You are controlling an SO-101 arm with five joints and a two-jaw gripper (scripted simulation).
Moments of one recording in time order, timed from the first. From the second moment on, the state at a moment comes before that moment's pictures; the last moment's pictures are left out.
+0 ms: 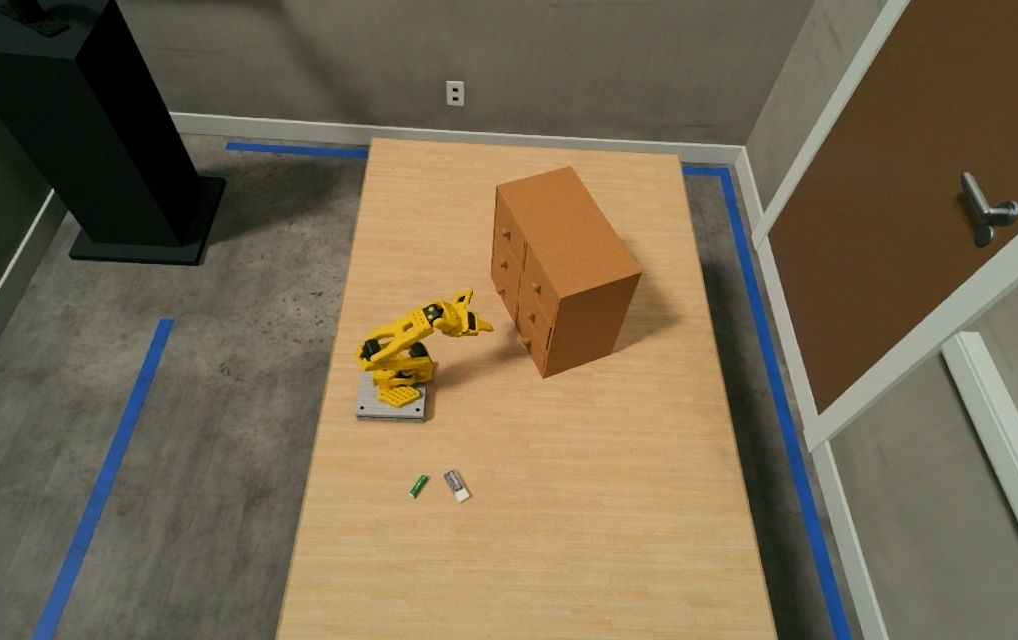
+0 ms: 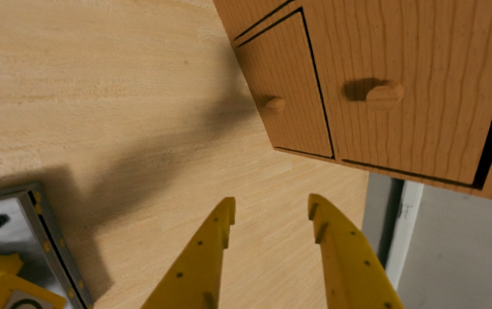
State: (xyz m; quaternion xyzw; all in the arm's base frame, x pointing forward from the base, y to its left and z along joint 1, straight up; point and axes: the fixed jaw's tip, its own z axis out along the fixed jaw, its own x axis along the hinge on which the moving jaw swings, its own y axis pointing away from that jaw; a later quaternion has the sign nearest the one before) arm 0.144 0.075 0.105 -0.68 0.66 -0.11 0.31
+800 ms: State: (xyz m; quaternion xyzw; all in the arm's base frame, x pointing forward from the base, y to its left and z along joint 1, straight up) arm 0.144 0.073 0.105 -0.83 0.45 -0.19 0.27
